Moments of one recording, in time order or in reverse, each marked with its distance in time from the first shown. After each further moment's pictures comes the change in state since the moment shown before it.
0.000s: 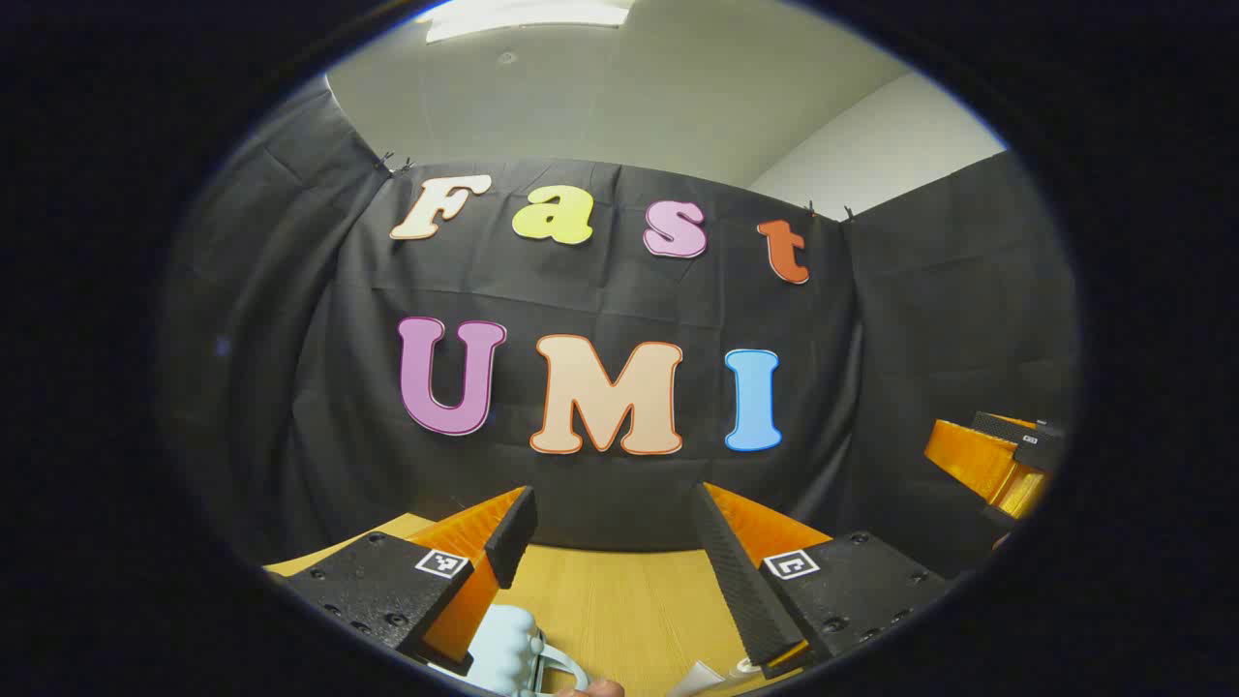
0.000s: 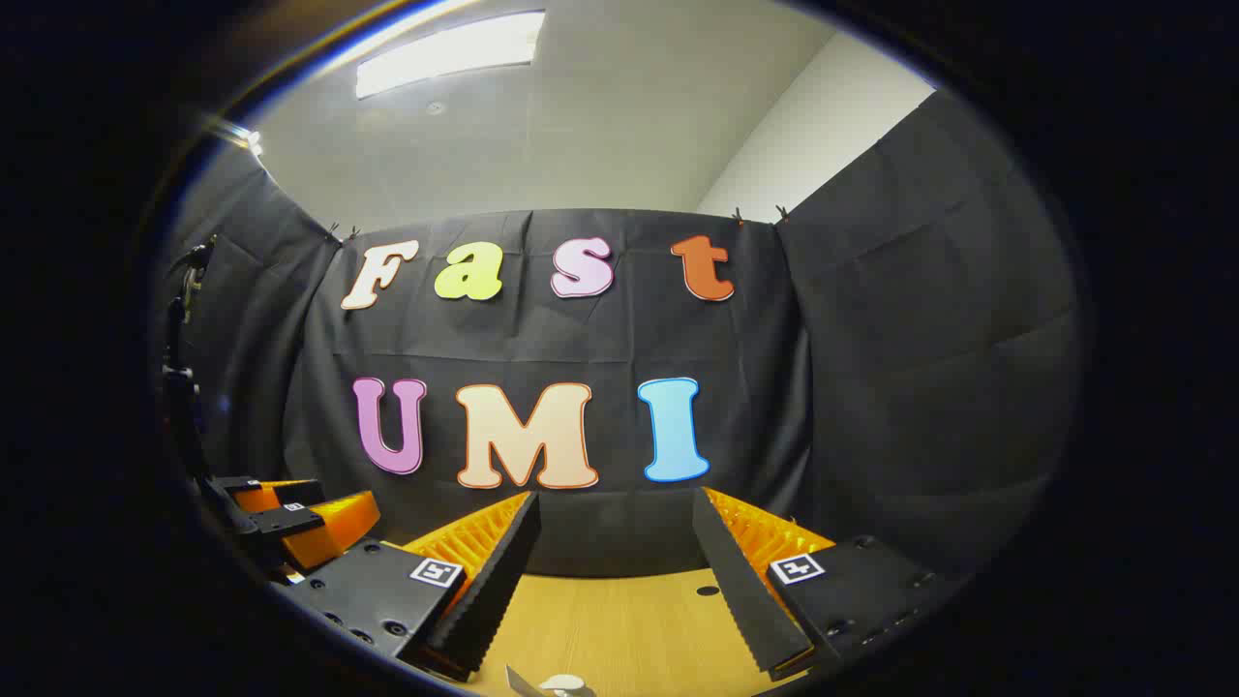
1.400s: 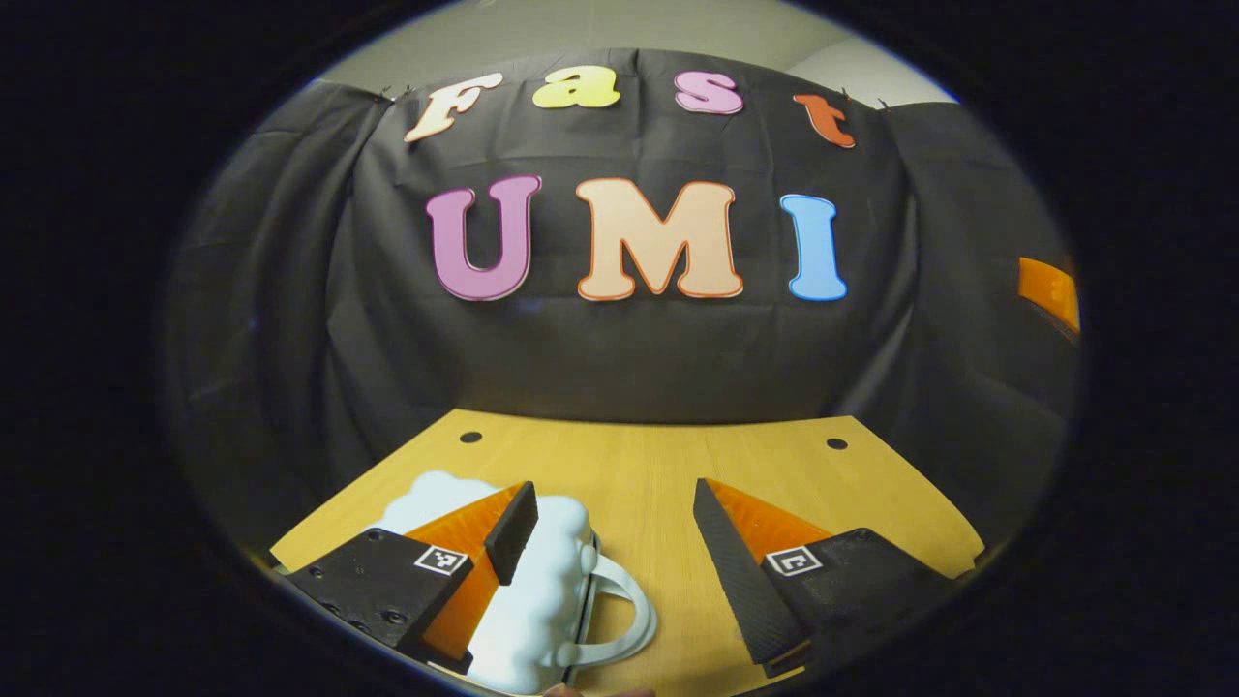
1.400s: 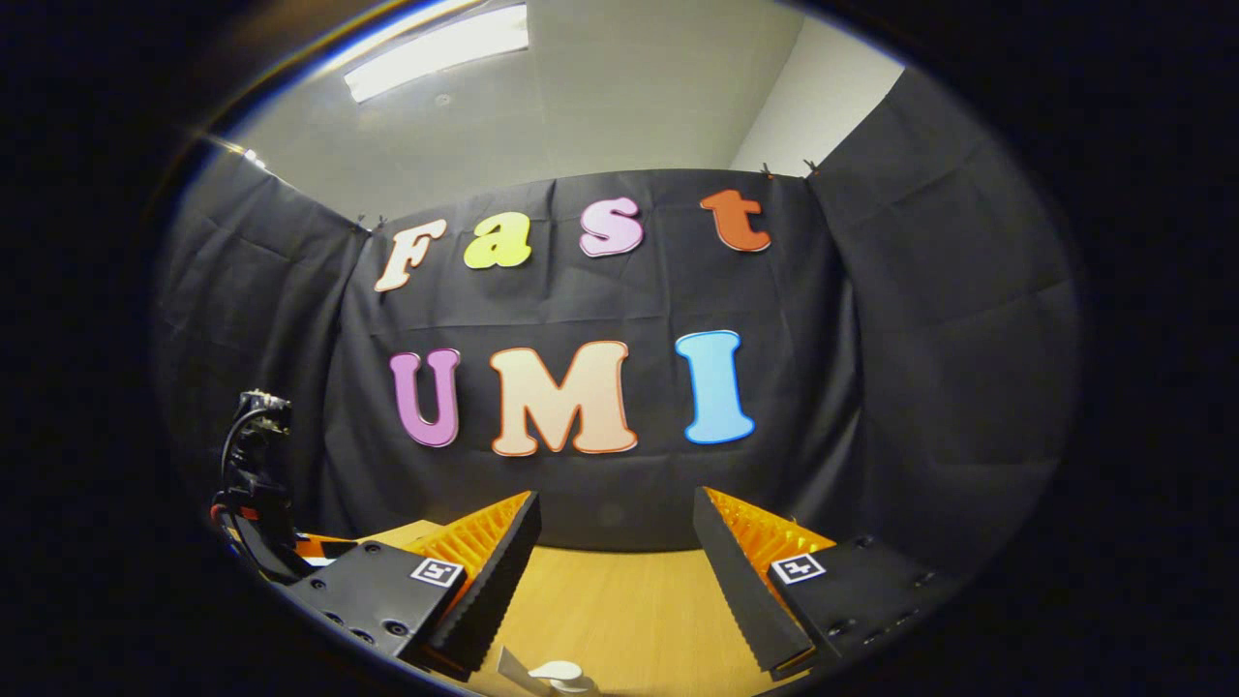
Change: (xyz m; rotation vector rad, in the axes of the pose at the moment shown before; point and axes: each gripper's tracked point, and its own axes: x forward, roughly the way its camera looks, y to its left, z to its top) left arm -0.009 0.046 -0.157 0.050 0.399 0.116; right arm 0.023 -0.012 -0.066 0.049 0.106 0.106
